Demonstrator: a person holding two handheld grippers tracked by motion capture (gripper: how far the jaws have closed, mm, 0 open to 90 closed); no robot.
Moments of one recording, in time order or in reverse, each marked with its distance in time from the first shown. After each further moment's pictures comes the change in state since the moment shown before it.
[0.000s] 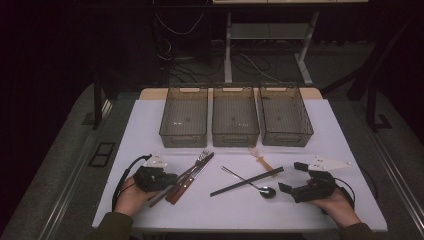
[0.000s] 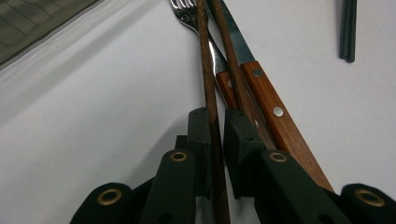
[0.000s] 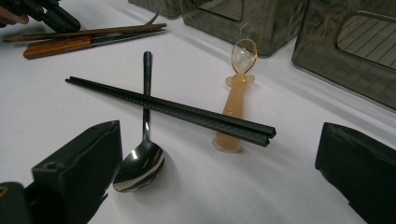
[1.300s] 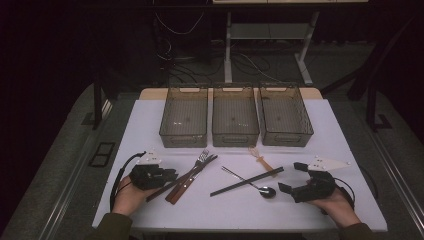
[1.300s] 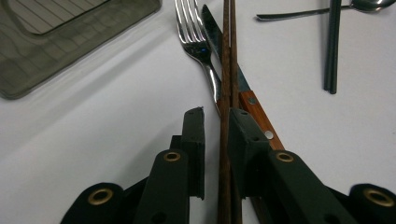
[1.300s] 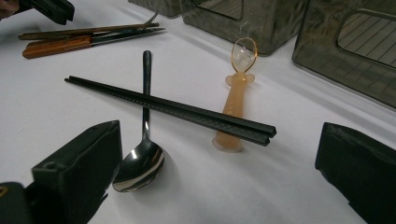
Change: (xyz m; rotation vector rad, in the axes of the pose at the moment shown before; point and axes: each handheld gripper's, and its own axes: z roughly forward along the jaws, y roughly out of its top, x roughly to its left) left arm 0.001 0.003 -0.013 -0.093 -0.002 -0.035; right arm 0.000 0.000 0.001 0.002 0.000 0.004
